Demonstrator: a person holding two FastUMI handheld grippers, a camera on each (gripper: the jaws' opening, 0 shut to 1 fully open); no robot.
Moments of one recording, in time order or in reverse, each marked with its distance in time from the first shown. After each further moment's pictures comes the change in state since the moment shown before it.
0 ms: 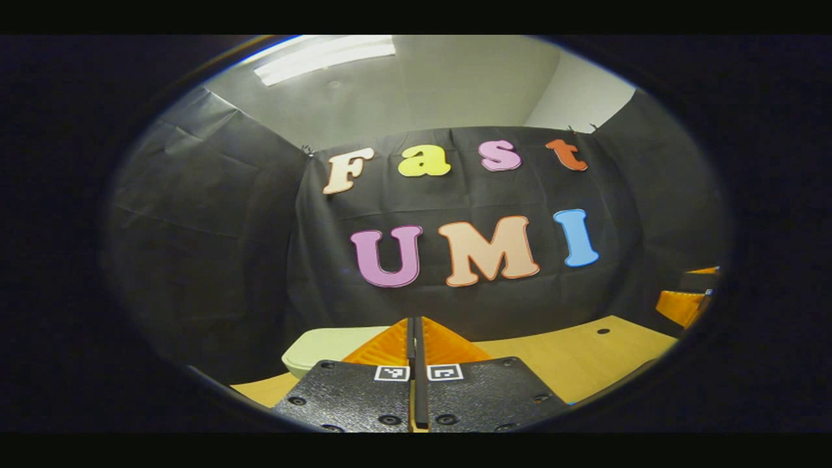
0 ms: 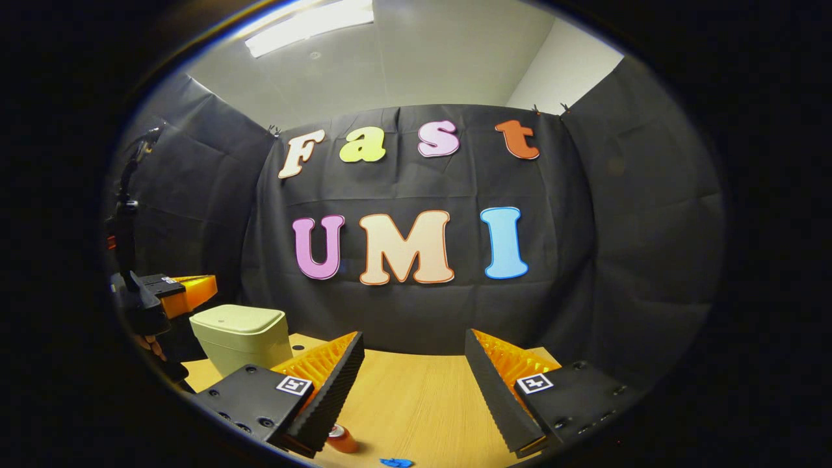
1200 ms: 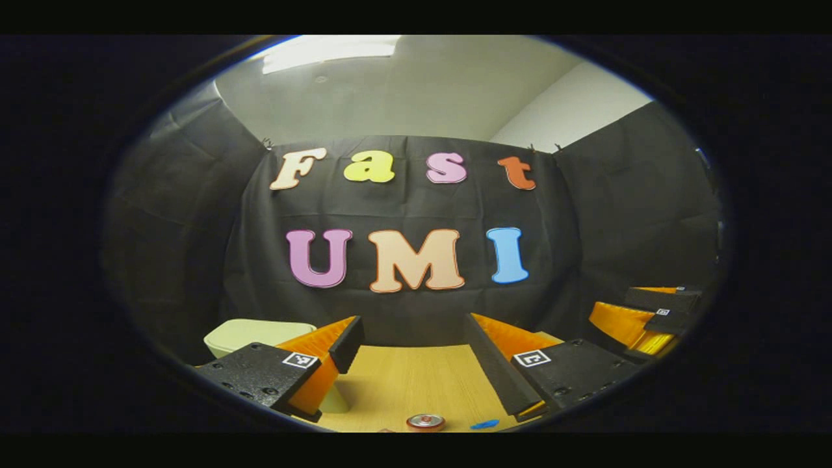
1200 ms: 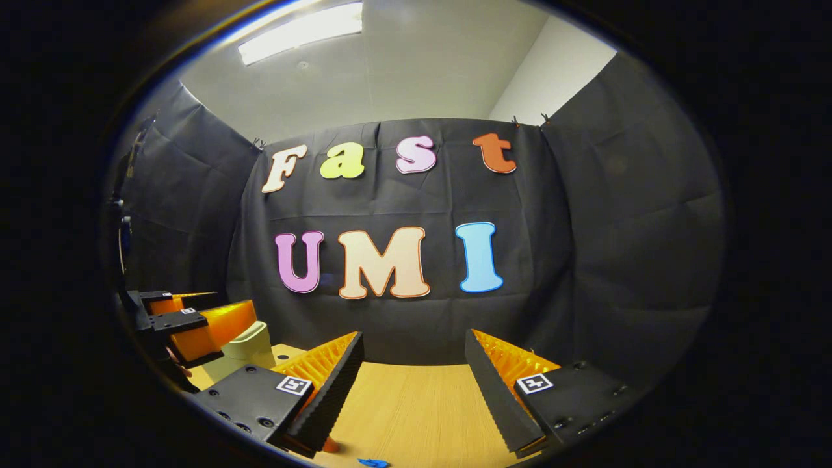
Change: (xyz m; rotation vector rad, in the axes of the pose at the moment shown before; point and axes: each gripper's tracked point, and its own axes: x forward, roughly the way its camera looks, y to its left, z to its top) left arm -0.031 -0.133 0.039 -0.111 -0.052 -0.252; right arm -0.020 -0.061 0.022 0.034 -0.061 -0.055
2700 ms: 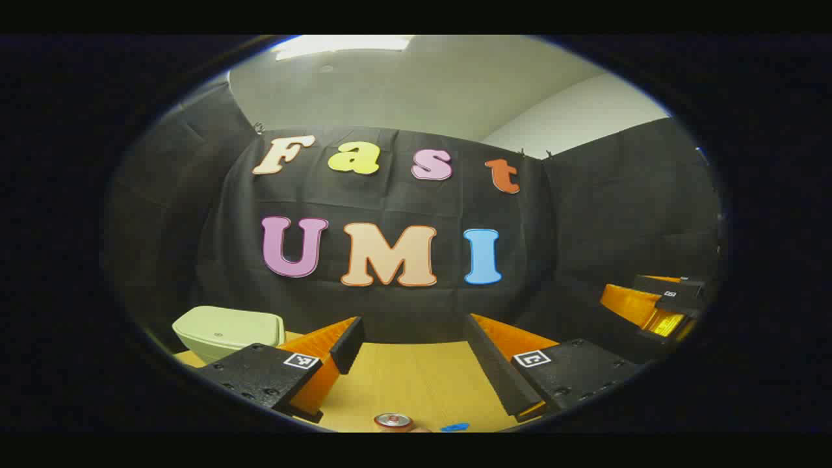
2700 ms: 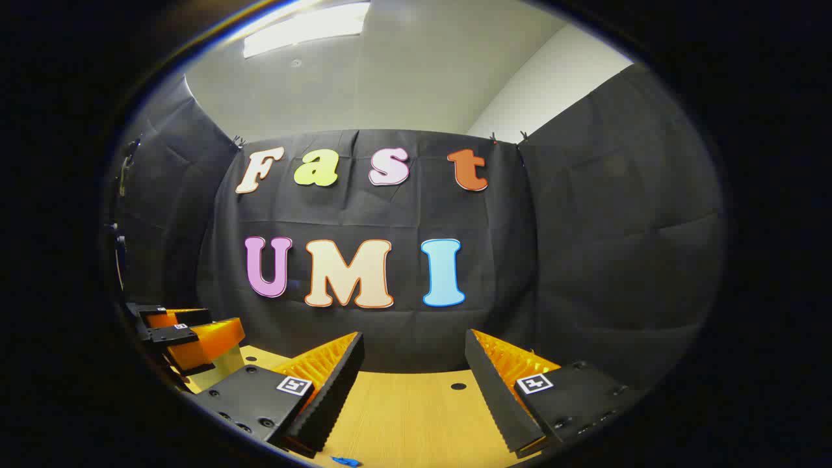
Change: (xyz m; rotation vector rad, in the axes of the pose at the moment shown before) left arm 0.006 -0.030 -0.005 -0.105 0.027 -0.113; right arm -0.021 -0.046 0.037 -0.047 -0.053 -0.150
